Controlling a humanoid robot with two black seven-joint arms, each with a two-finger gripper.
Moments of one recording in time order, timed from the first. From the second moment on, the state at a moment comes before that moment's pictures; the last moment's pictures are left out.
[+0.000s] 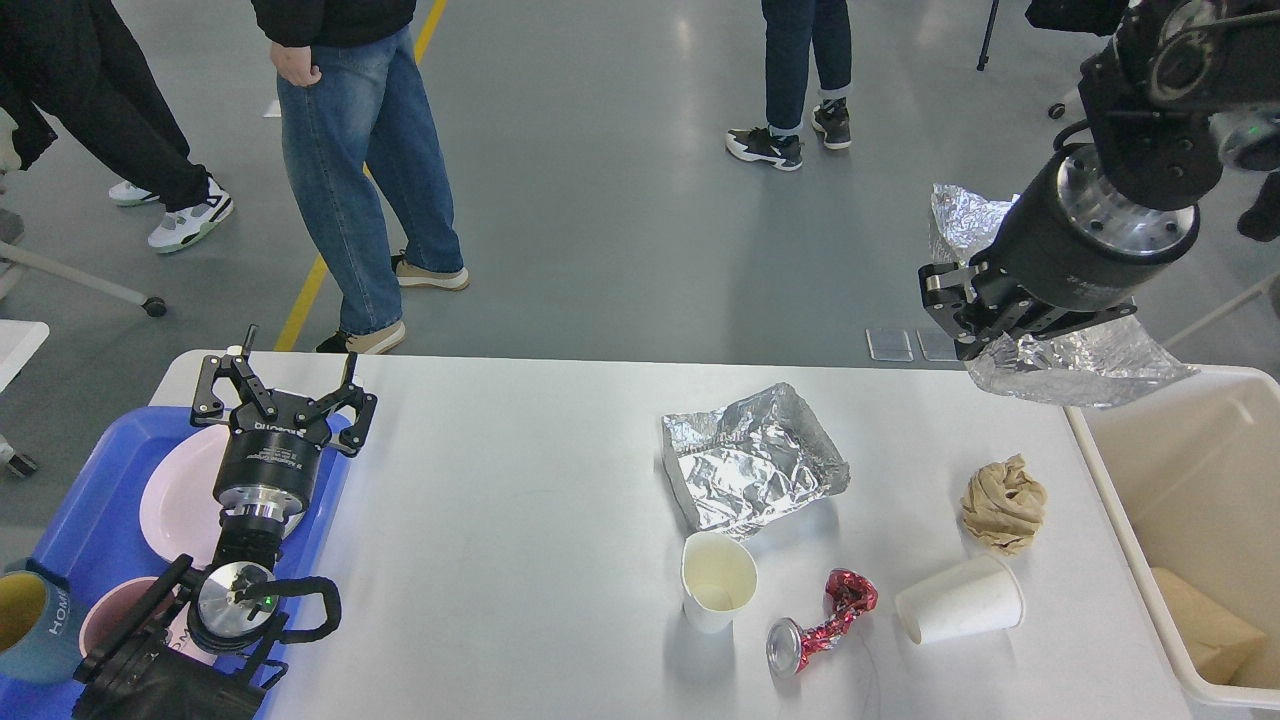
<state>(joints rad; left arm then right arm) -0.30 0.13 -1.29 -0.83 0.08 -0.47 -0.34 2.50 -0.30 -1.27 1.59 0.06 0.65 -0.25</state>
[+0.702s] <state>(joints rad) -0.30 0.13 -1.29 -0.83 0.08 -0.47 -0.34 2.34 -0.52 -1.51 1.31 0.08 0.56 -0.25</state>
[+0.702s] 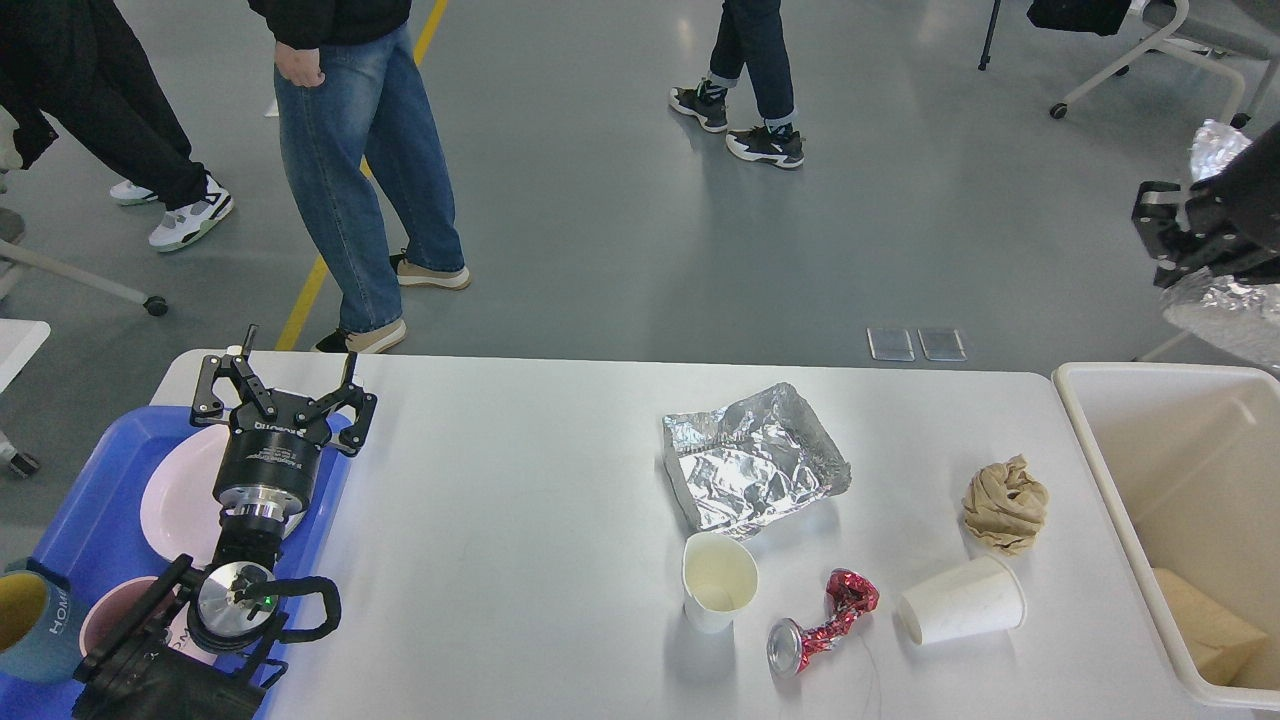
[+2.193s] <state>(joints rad) -0.30 0.13 -1.29 -0.83 0.08 -0.47 -0.34 0.70 -0.31 -0.90 0.14 0.08 -0.11 -0.24</state>
